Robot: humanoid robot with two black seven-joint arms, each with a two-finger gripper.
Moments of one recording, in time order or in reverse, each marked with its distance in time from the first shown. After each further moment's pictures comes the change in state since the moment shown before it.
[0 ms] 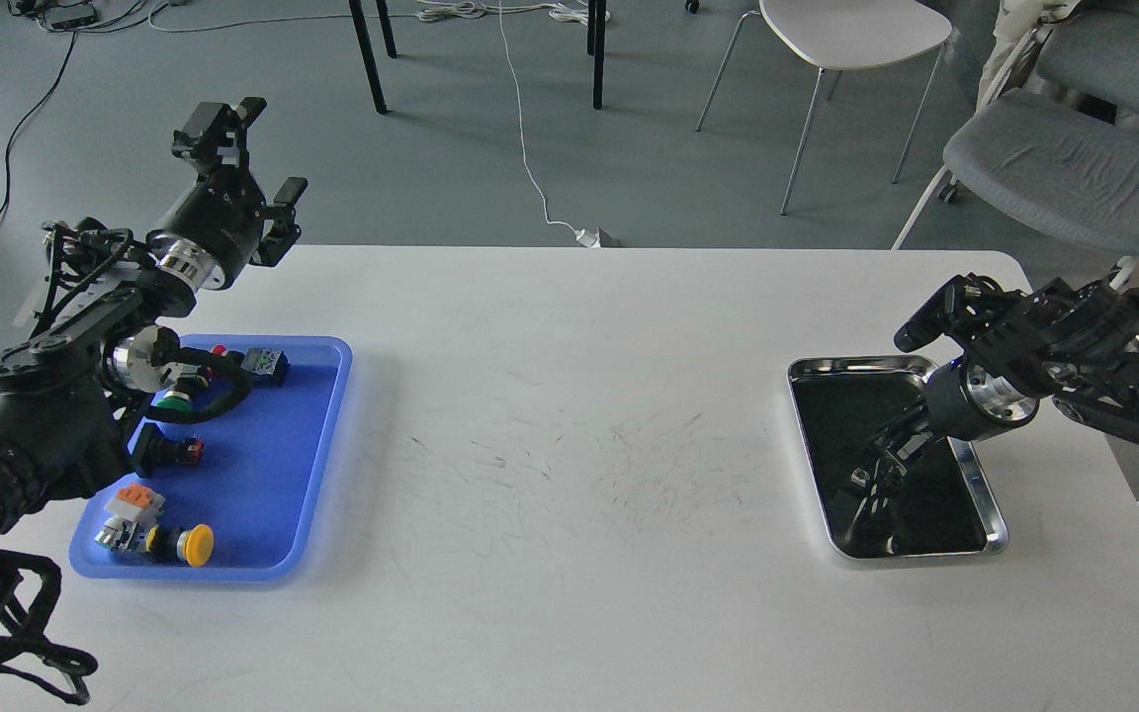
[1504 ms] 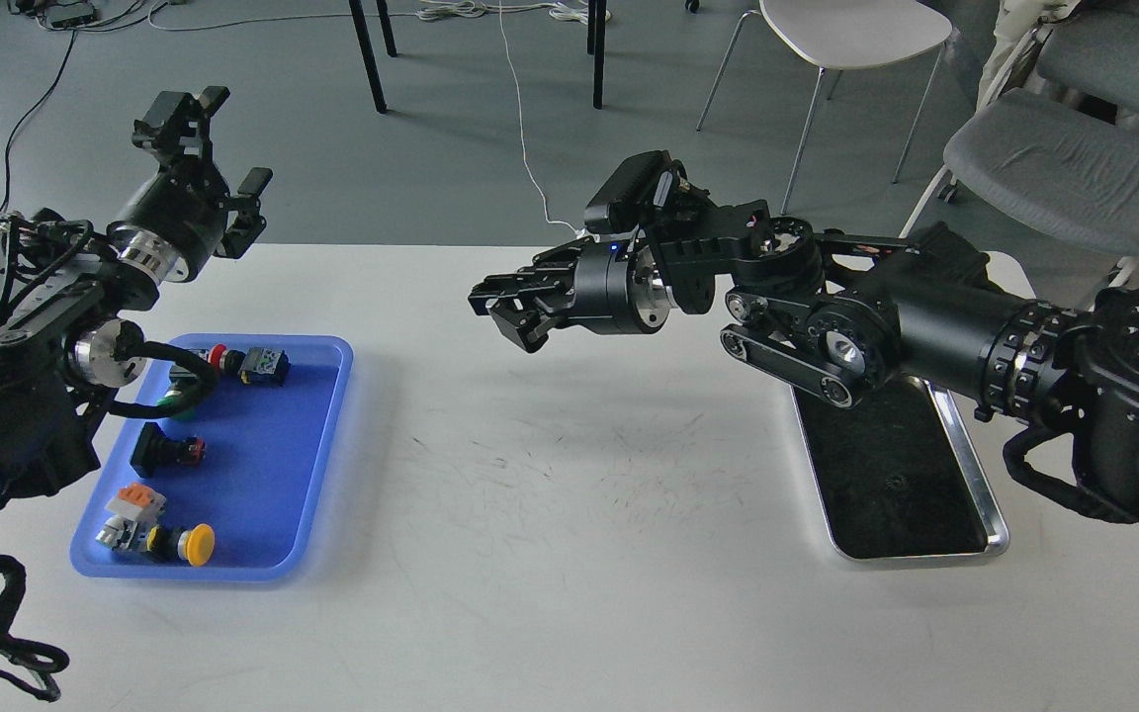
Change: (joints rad) left arm -0.003 0.060 0.007 -0.010 0.000 0.000 0.000; right arm -0.011 0.474 0.526 -0.126 0.030 -0.293 0.001
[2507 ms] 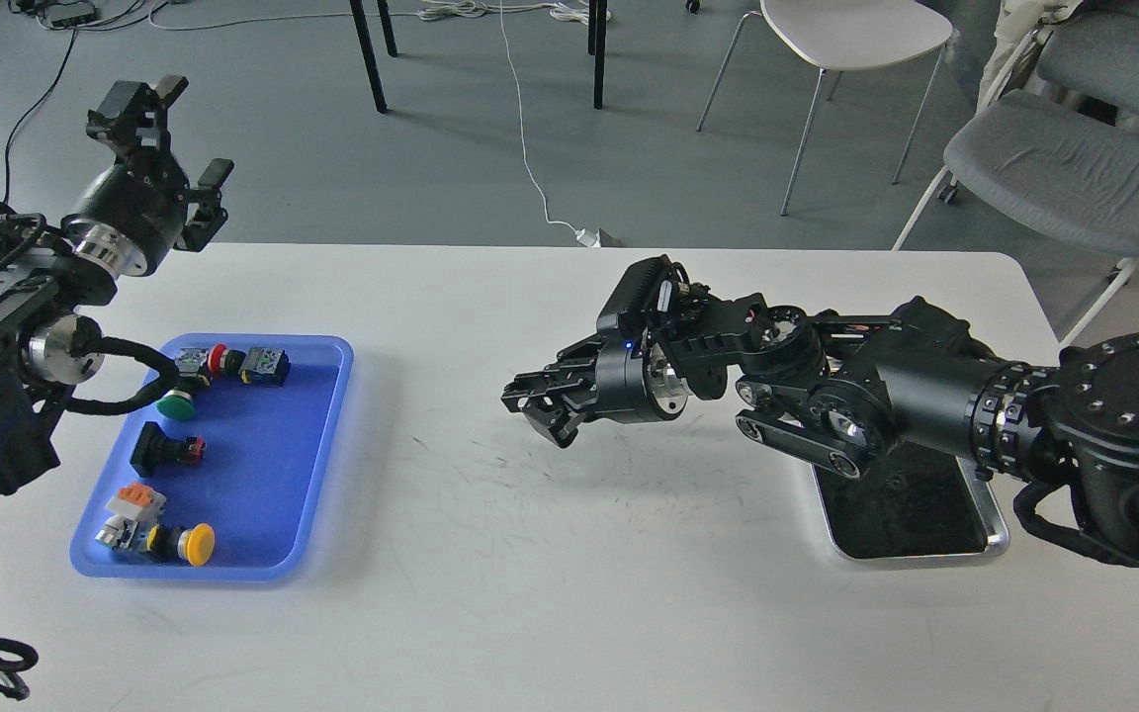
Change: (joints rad) left arm 0.001 0.063 -0.003 -0.006 0.000 -0.020 0.000; right arm -0.106 0.009 -0.155 0.014 -0.016 -0.062 0.000
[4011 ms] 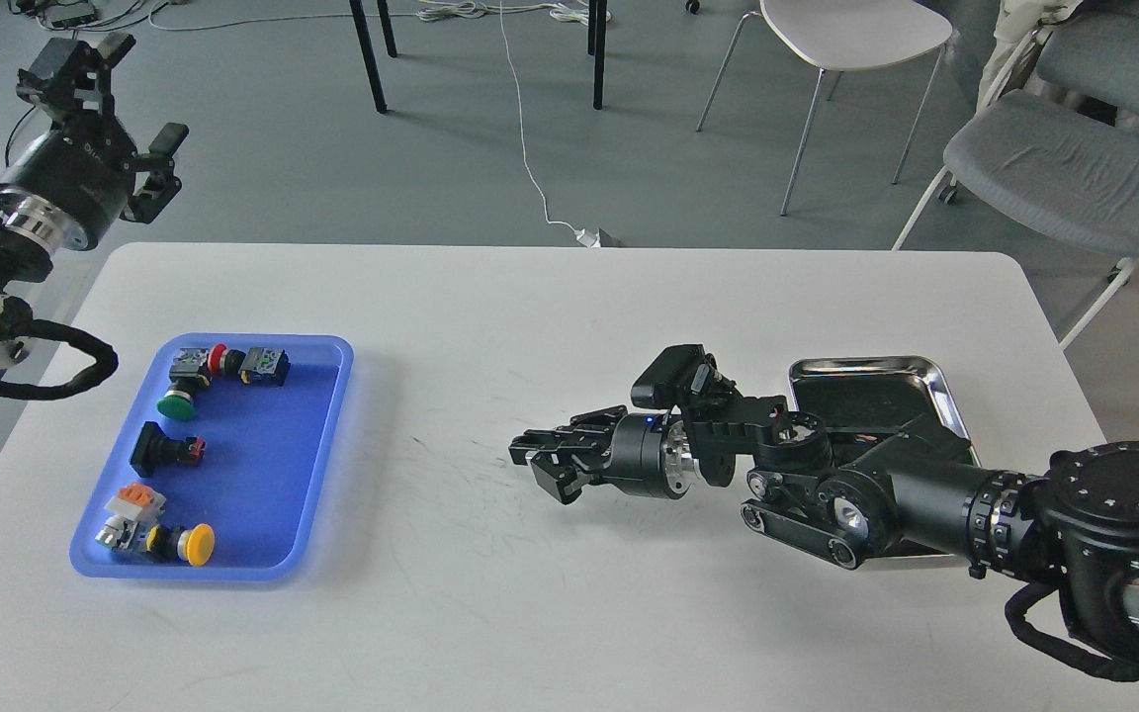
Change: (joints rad) left arm 0.004 0.178 0.004 -0.210 0.000 0.037 0.000; right arm -0.247 0.000 0.116 -0.020 0.035 -0.092 0.000
